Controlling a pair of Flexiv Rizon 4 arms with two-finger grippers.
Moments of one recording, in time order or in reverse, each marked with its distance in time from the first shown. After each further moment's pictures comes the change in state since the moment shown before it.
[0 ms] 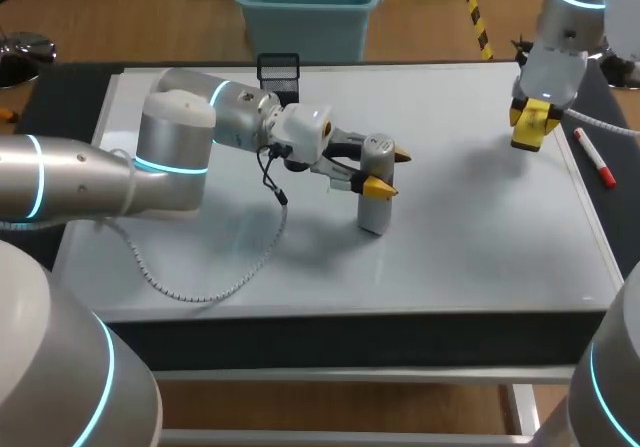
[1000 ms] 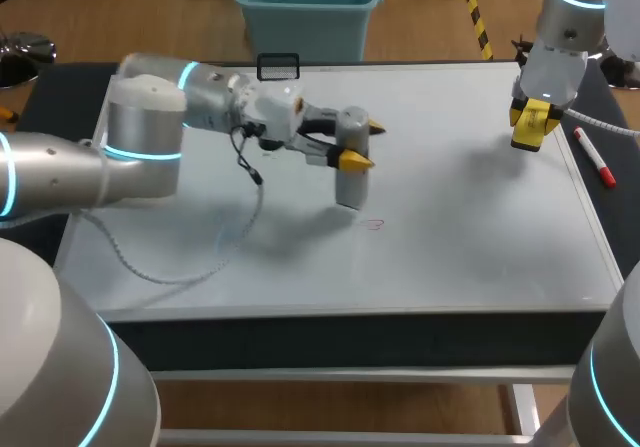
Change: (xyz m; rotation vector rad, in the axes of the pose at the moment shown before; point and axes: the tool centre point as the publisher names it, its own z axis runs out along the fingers) left arm -0.017 -0.036 -0.054 0.003 -0.087 0.027; right arm 0.000 0.000 0.000 0.000 0.000 0.000
